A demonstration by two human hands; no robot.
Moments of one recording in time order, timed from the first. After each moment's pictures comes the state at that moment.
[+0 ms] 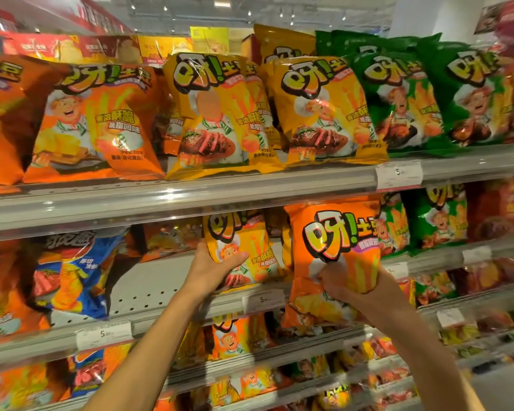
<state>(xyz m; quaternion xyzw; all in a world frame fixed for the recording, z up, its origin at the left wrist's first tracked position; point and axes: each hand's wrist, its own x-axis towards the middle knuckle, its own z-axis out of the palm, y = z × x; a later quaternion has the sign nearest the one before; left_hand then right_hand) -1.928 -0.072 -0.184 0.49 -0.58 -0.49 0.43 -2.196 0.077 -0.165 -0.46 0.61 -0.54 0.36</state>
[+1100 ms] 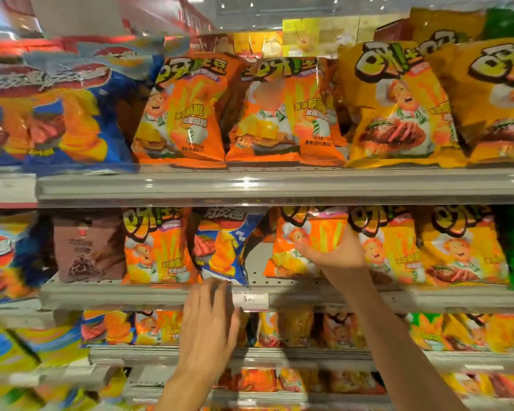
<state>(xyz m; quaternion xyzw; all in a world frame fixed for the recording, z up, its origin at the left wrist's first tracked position) -1.693 0.030 -0.248 0.63 -0.73 0.10 0.25 -1.942 -0.039 -0.164 -0.56 0.62 -0.47 0.28</state>
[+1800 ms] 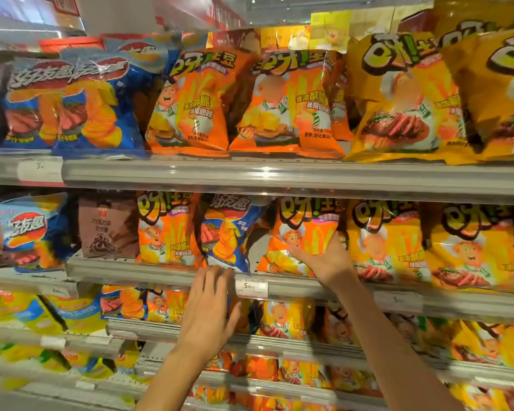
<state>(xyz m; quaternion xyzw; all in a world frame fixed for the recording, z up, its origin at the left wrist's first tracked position) -1.693 0.028 -0.261 0.62 -0.74 0.12 0.21 -1.941 -0.072 -0.199 -0.58 0.61 -0.39 0.36</state>
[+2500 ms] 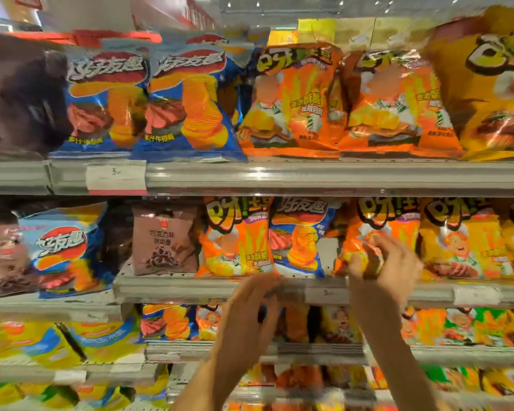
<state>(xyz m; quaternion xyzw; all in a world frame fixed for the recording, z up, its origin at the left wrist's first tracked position) -1.588 0.022 -0.245 0.45 -0.75 -0.09 0.48 -1.810 -0.005 -0.212 -0.50 0.63 -0.60 -0.08</state>
